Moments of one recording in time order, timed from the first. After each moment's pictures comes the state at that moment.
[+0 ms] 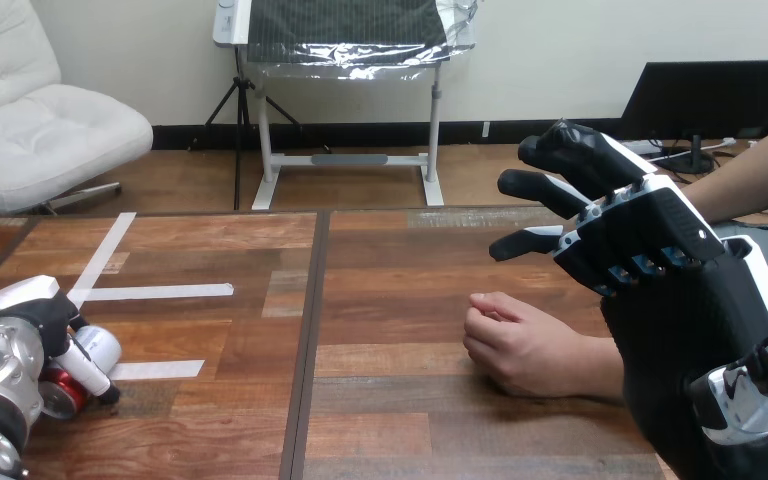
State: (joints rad) left arm -0.75 0.60 -0.40 1.27 0.60 0.10 -0.13; right arm 0.39 -0.16 0.03 -0.51 0.44 -0.41 0.46
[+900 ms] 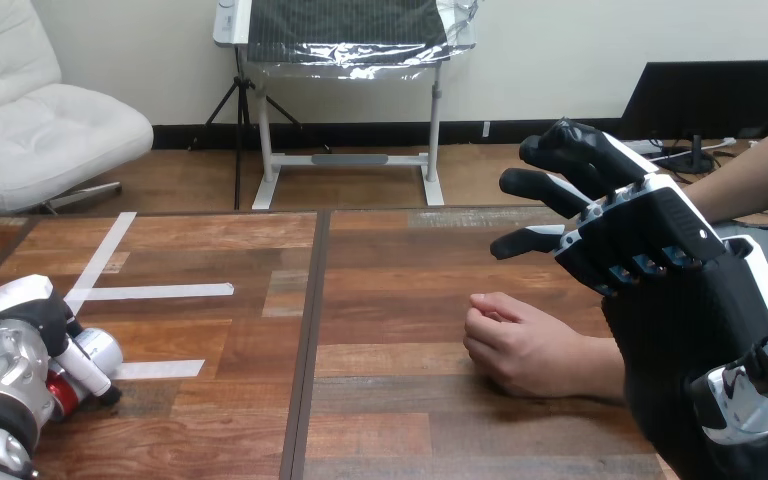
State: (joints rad) left arm -0.75 0.58 -0.39 1.27 0.57 0.15 -0.07; right arm 0.39 -0.16 0.02 -0.51 0.44 -0.41 0.46
